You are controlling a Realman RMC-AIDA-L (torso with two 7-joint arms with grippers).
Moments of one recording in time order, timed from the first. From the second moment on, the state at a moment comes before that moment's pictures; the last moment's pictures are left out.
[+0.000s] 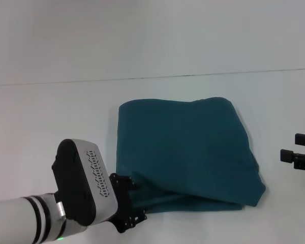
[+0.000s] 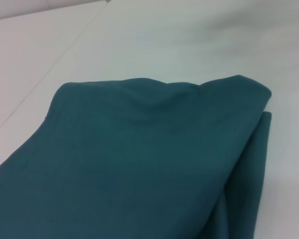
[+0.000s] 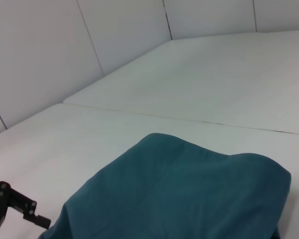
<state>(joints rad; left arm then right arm) -0.10 -2.18 -1.36 -1.39 -0.93 0.83 -1.67 0.35 2.07 -0.38 -0.97 -2.16 -1.66 1.57</state>
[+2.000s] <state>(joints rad) -0.11 -2.17 -1.34 -1.36 -0.85 0.76 -1.69 0.33 2.07 -0.39 -0.97 -2.16 -1.67 1.59</state>
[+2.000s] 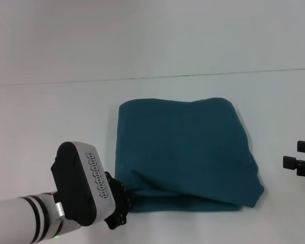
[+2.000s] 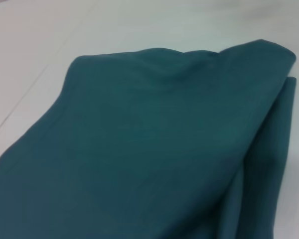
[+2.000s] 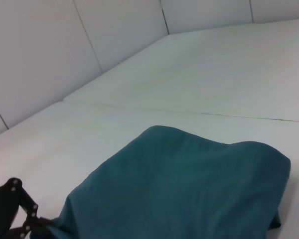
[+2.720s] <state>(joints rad) -0.09 -2.18 -1.36 -1.42 -0.85 0.81 -1.69 0.38 2.09 -0.65 -1.04 -2.26 -1.70 1.58</state>
